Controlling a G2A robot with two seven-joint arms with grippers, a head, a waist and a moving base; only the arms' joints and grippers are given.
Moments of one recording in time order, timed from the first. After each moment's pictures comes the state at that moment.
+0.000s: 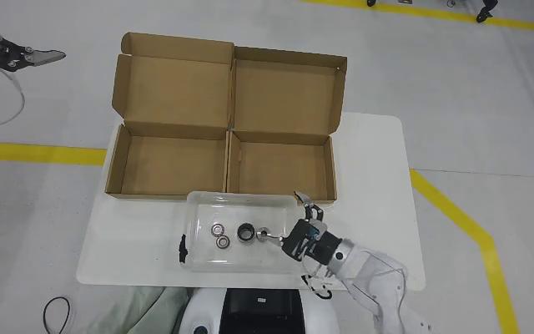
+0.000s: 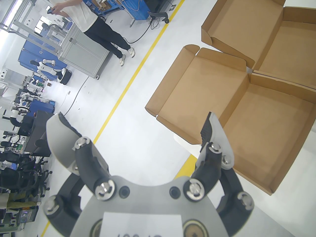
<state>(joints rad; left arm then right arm) 0.56 -0.16 -1.11 -1.50 0.89 -0.82 -0.11 -1.68 -1.32 1.20 -2.03 -1.73 -0.63 0.08</state>
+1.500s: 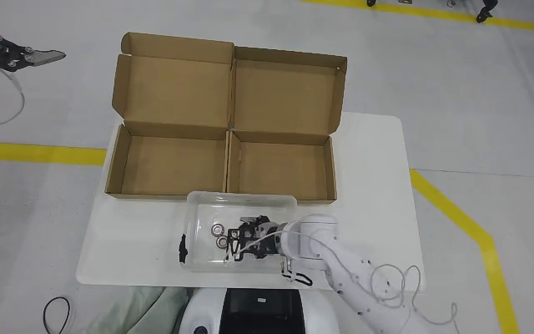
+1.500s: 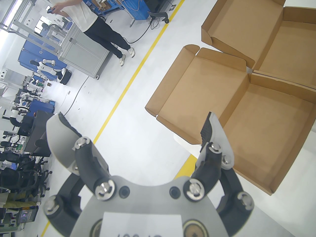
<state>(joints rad) 0.56 -0.16 -1.11 -1.50 0.89 -0.82 -0.11 -1.19 -1.36 0.76 -1.70 -1.49 -0.78 0.77</state>
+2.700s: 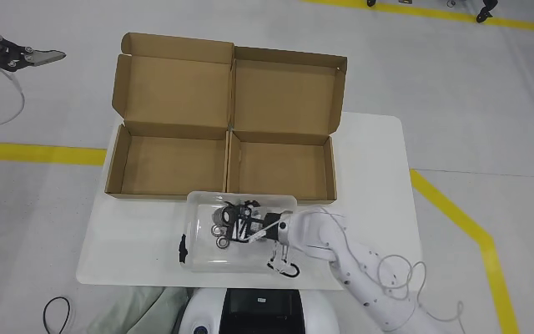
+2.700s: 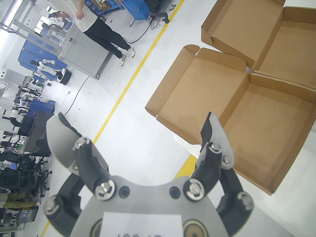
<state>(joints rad) 0.56 -0.16 -1.11 -1.50 0.89 -0.82 -0.11 -1.18 -1.35 0.83 -1.70 -1.38 -0.70 0.32</state>
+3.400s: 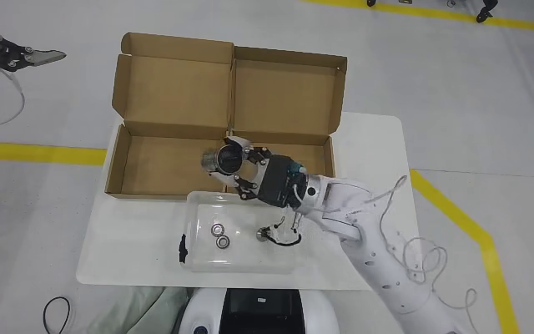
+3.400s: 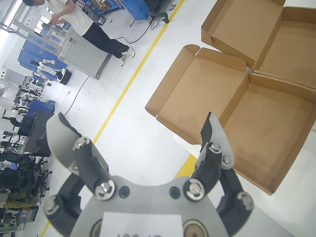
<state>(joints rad) 0.56 -0.16 -1.11 -1.50 0.89 -0.82 -0.11 -1.08 -1.36 0.94 -1.81 -1.24 -0.63 0.02</state>
